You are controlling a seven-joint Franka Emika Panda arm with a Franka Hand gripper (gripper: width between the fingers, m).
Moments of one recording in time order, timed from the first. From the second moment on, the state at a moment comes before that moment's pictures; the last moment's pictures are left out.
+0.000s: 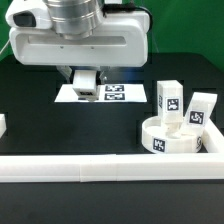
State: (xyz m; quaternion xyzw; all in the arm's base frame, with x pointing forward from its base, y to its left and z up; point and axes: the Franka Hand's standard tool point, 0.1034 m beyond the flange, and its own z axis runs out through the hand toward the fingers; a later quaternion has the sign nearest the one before) arm 0.544 -0.056 0.093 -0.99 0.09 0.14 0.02
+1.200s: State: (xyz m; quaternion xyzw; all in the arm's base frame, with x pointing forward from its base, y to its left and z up) arm 0.574 0.011 0.111 -0.99 0.08 -0.08 0.01
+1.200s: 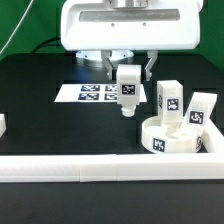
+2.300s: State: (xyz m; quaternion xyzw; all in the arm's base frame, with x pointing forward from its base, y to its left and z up) arm 0.599 0.053 0.108 -0.99 0.06 -0.10 0.01
